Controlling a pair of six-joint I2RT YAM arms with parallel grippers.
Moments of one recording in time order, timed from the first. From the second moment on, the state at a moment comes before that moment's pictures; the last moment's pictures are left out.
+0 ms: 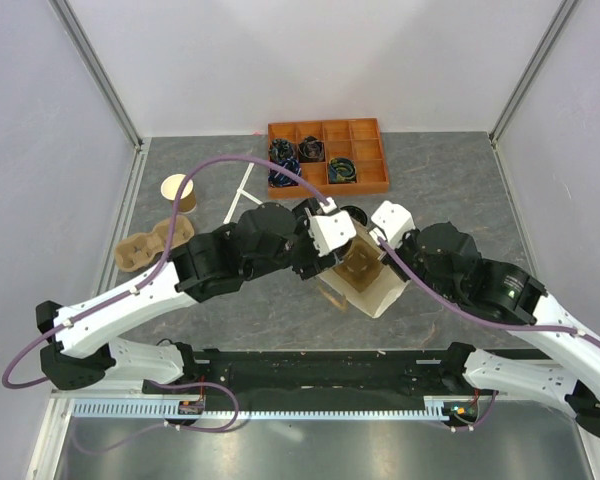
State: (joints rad) left arm -1.16 1.22 1.38 -0.58 -0.20 0.35; right arm 0.95 0.85 1.15 -0.76 0.29 -0.21
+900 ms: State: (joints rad) left arm -1.07 1.28 1.55 -0.76 -0.13 0.09; right arm 0.97 1.09 1.33 -0.80 0.35 0.09
